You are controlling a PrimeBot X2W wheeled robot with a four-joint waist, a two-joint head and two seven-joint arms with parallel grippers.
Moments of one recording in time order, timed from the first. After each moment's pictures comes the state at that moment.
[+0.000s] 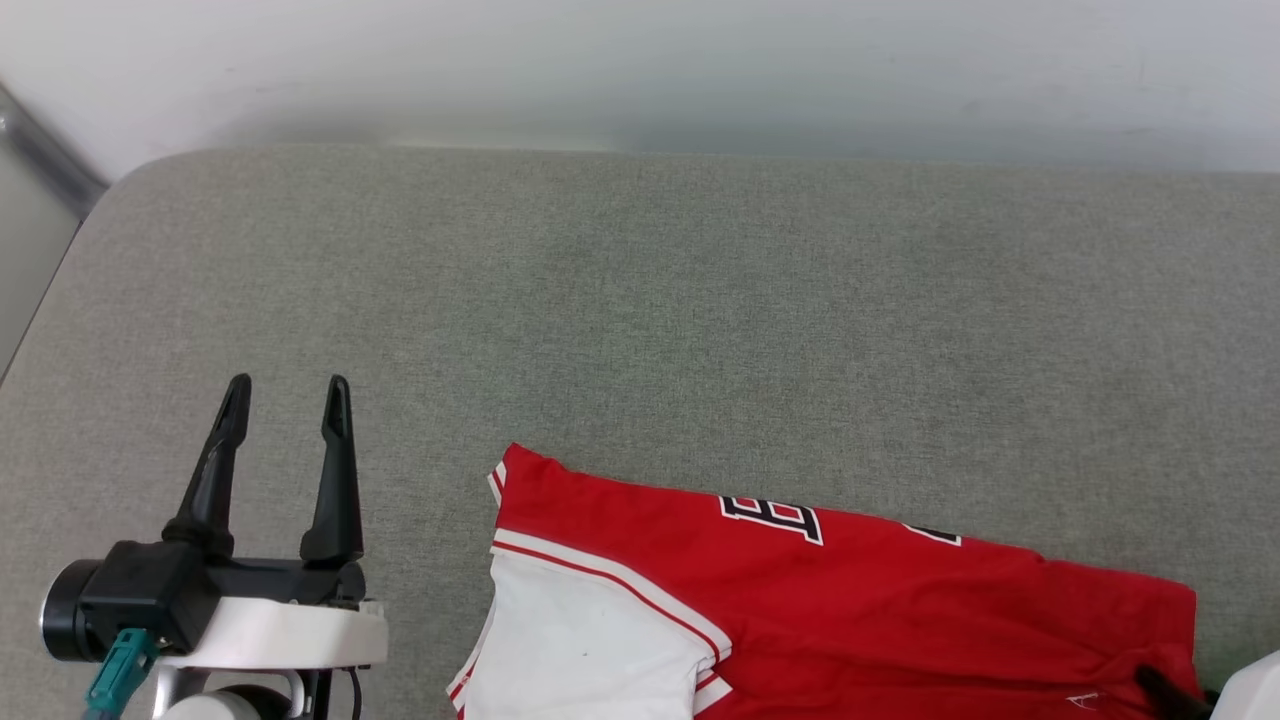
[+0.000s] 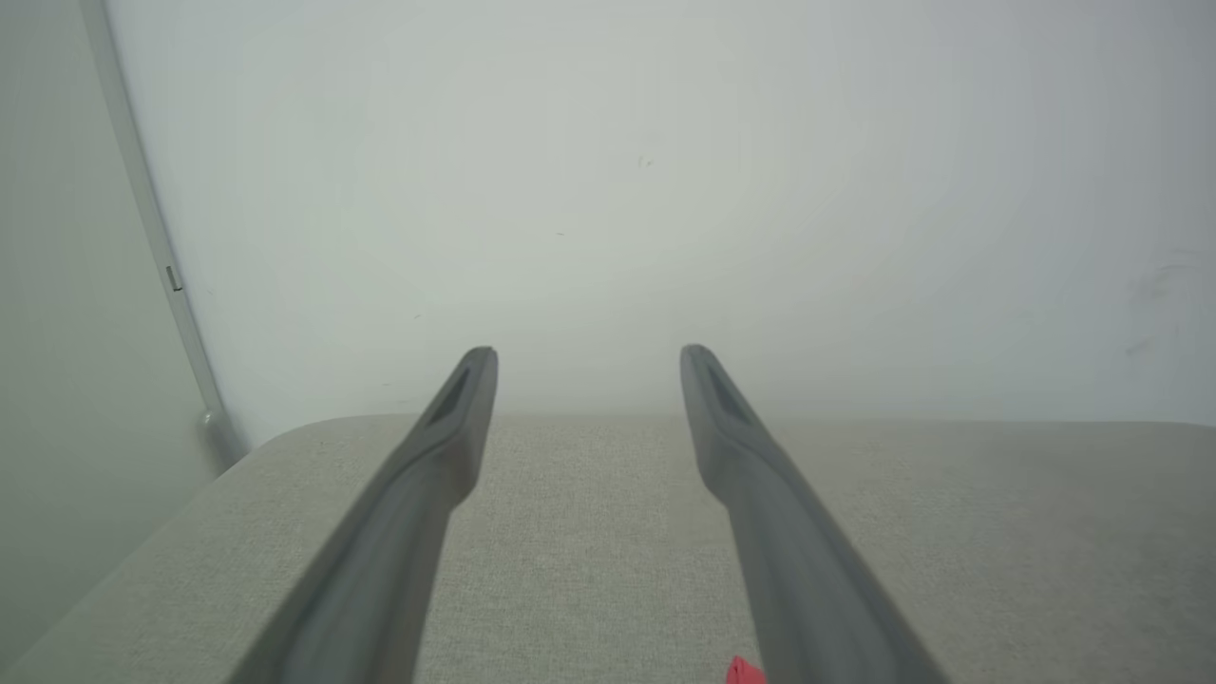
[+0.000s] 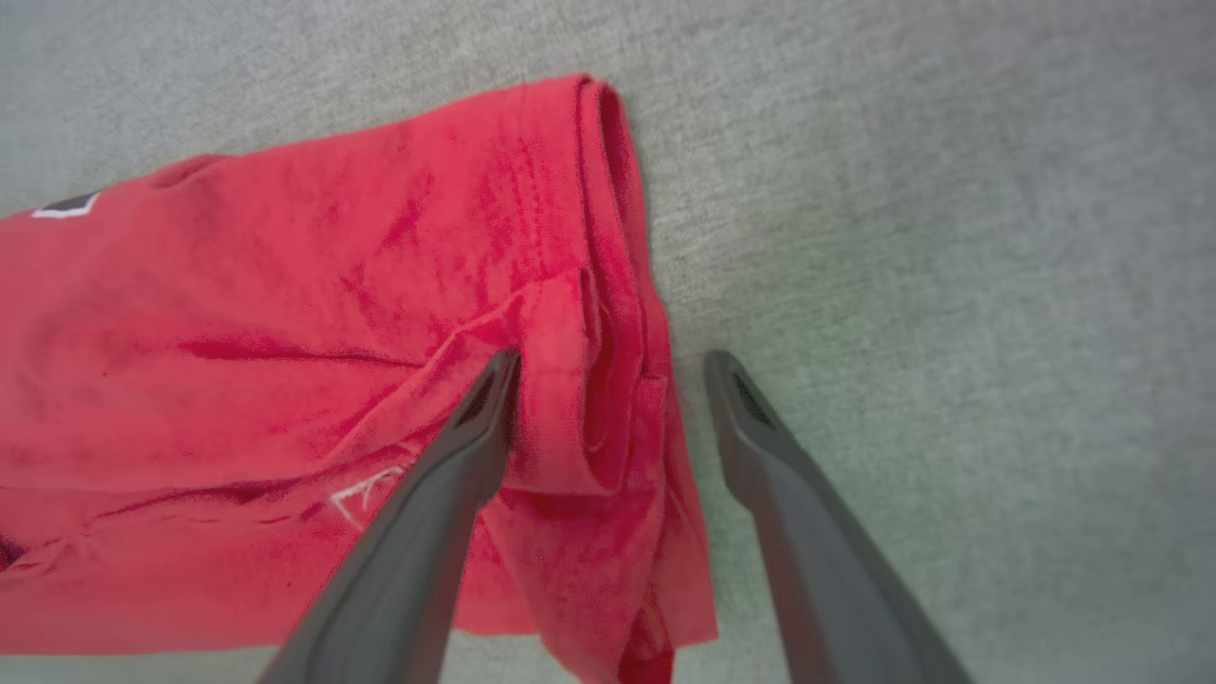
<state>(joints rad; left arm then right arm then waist) -0.02 0.33 -0.15 -0.20 -0.35 0.13 -0.26 0.08 -0.09 -0.41 0.00 0.39 0.13 0.82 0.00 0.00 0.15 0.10</state>
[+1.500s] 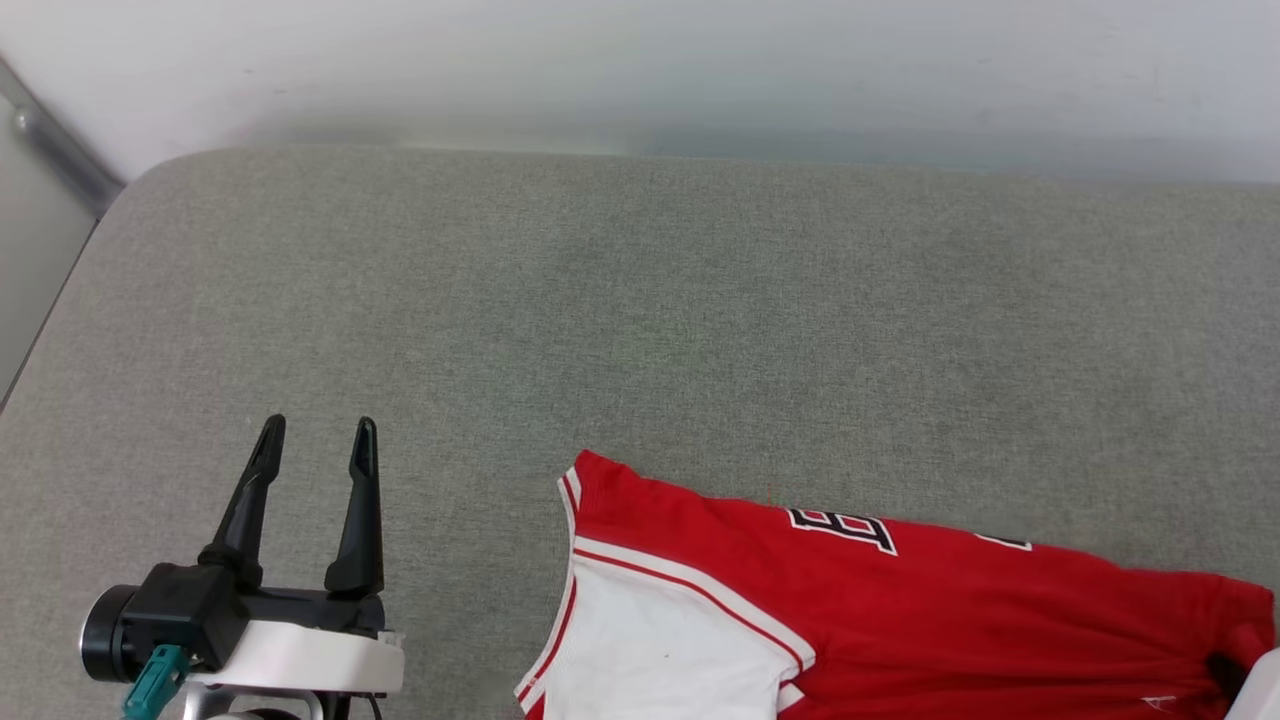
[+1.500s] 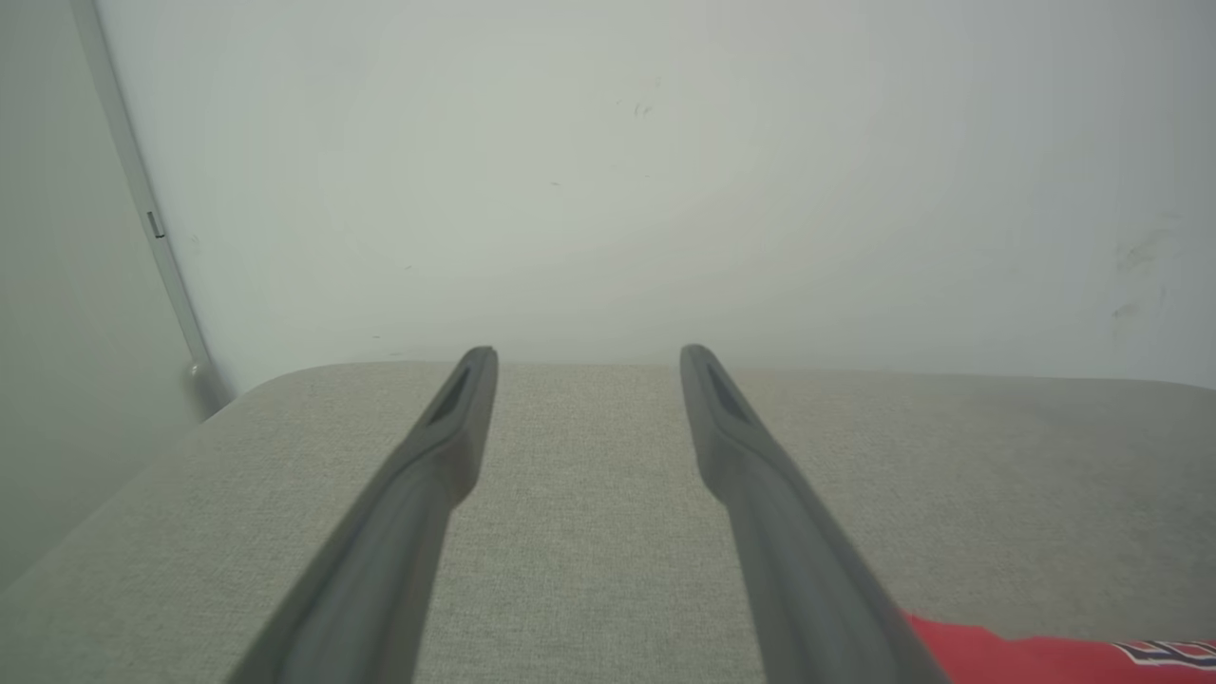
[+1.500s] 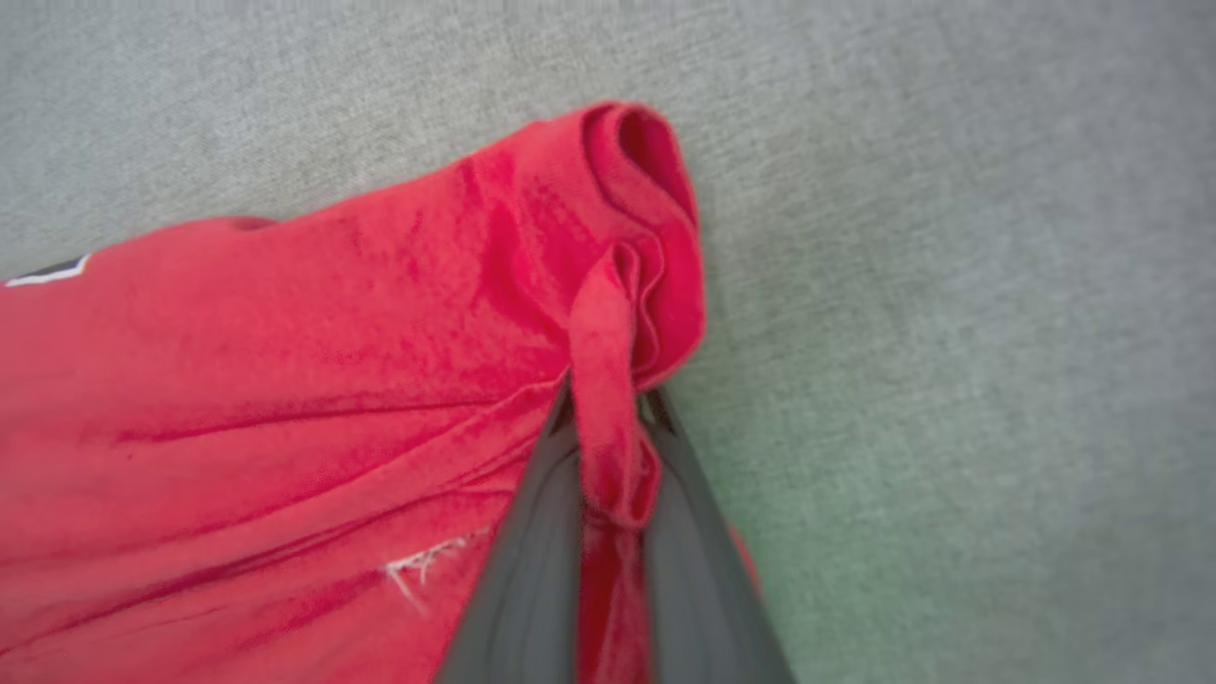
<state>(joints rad) 0.01 0.11 0.04 -0.09 -0.17 -0.13 -0.26 0.00 -0.12 -0.46 0.19 0.32 0.13 0.66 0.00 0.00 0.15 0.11</state>
